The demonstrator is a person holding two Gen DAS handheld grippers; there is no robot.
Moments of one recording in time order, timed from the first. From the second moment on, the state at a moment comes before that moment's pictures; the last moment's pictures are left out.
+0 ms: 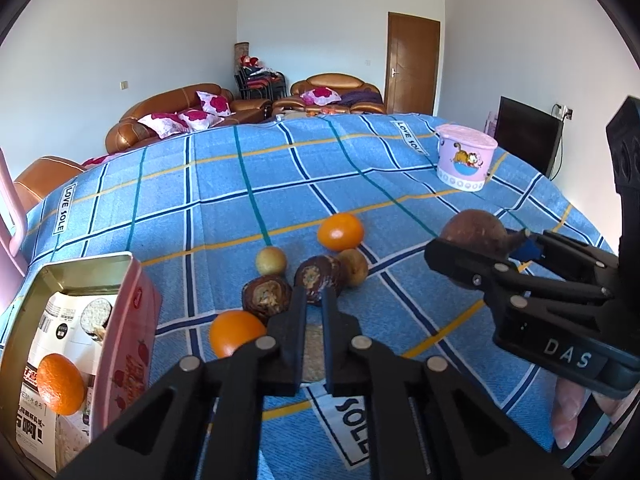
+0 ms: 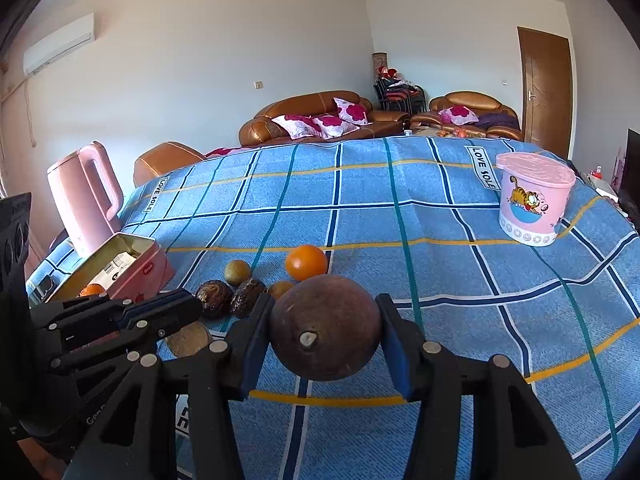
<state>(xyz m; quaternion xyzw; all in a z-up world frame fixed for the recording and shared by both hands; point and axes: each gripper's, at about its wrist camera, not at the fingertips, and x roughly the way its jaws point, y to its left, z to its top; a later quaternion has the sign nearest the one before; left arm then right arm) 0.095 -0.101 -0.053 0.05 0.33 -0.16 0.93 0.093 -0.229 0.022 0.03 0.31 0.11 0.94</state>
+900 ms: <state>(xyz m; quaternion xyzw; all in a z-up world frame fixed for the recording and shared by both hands) 0.085 -0.119 -0.068 0.15 0.36 -0.12 0.91 0.096 -0.228 0.021 0.03 0.32 0.11 0.94</state>
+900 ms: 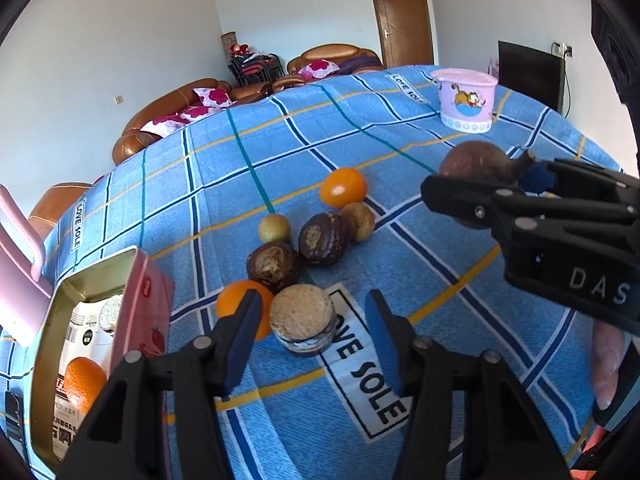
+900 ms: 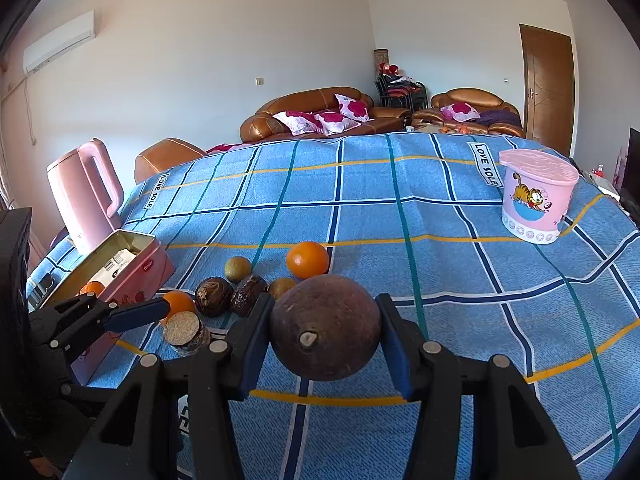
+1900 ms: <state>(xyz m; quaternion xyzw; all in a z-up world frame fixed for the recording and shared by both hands) 0.059 -0.078 -0.038 0.06 0.26 -0.11 0.96 0.081 -0.223 0.029 0.02 0.28 0.14 0.95</state>
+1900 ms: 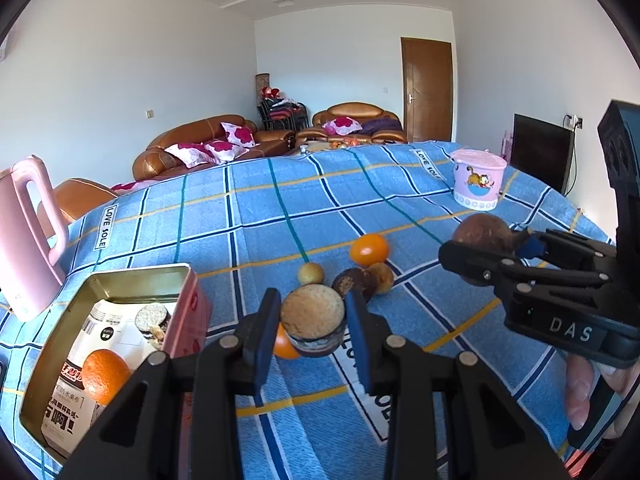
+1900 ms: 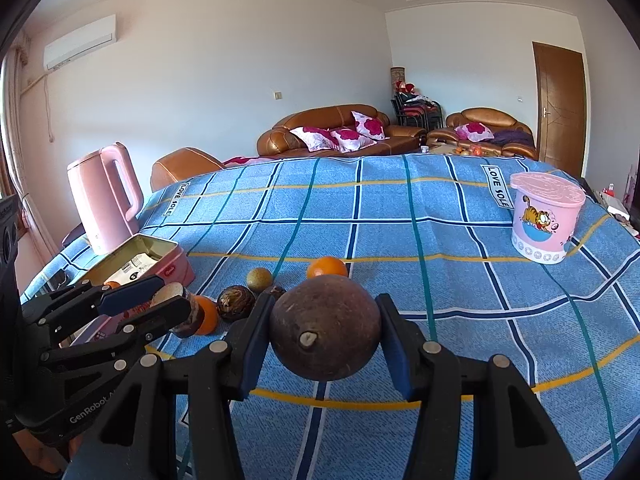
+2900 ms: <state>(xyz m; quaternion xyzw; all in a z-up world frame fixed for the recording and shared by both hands) 0.041 -0.062 -0.029 0.02 0.21 -0.10 0.97 0.061 -0.215 0.040 -0.01 0.22 0.15 0.96</state>
